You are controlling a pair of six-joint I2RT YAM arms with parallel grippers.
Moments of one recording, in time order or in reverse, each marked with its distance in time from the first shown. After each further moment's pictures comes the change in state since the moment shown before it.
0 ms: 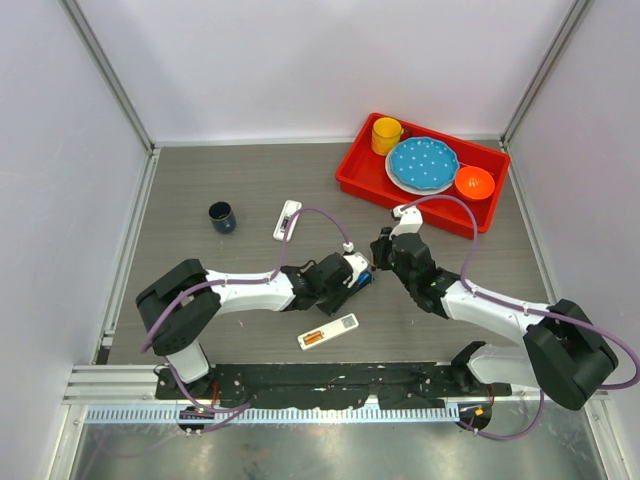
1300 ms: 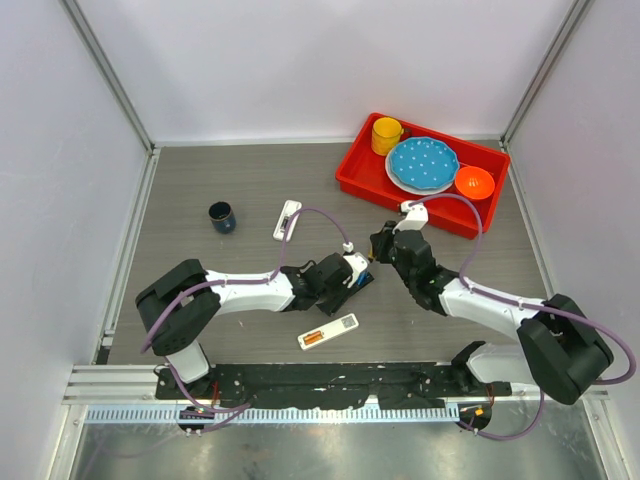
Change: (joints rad) left arm -0.001 -0.003 -0.005 0.005 -0.001 0.000; right arm -0.023 0.033 0.005 0.074 0.039 0.073
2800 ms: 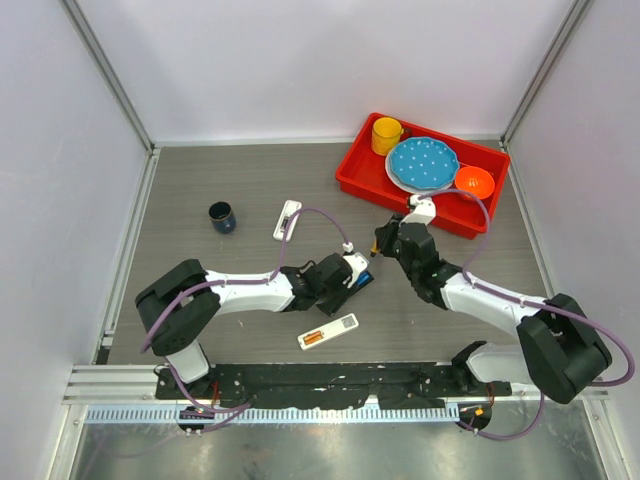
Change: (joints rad) left arm 0.000 -0.001 -0.003 0.005 -0.001 -0.001; right arm -0.050 0.014 0.039 -0.026 -0.010 0.072
